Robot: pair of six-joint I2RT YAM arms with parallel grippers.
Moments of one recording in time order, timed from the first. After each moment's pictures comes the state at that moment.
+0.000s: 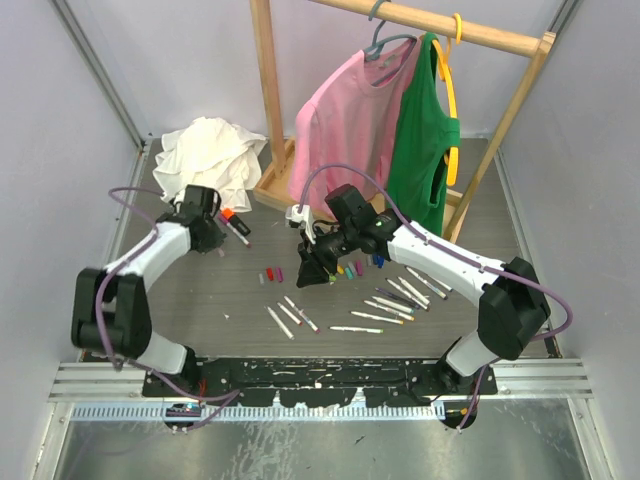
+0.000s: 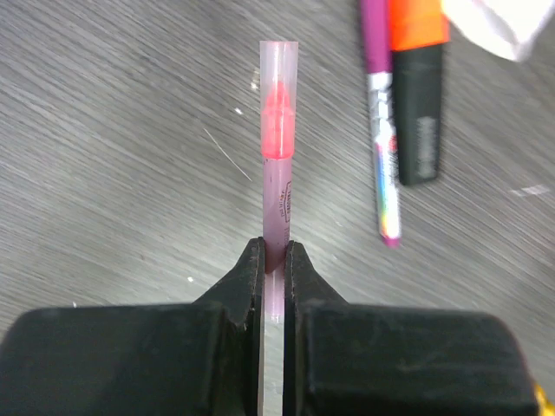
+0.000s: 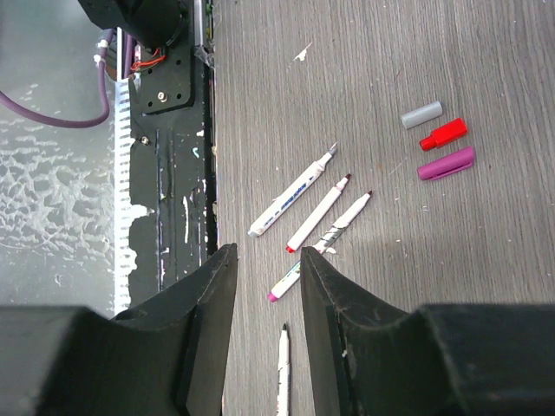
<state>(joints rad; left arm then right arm) -0.16 1.56 0.99 -0.50 -0.26 -0.71 0.76 1.54 1.20 -0.47 -0.79 -0.23</state>
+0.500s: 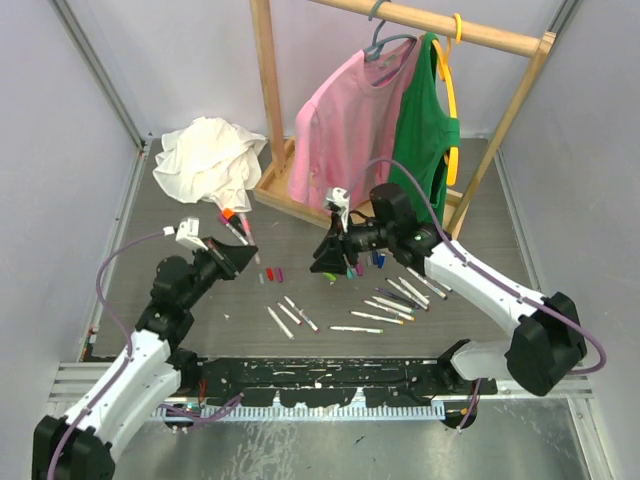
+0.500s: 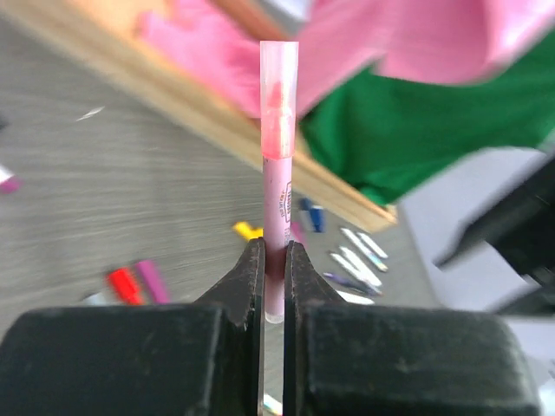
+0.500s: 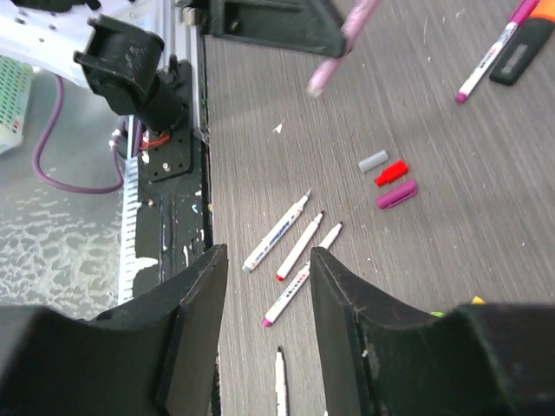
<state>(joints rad) -0.28 0.69 0.32 0.18 0.22 -0.78 0.64 1.33 1.01 -0.22 -0.85 -0.07</state>
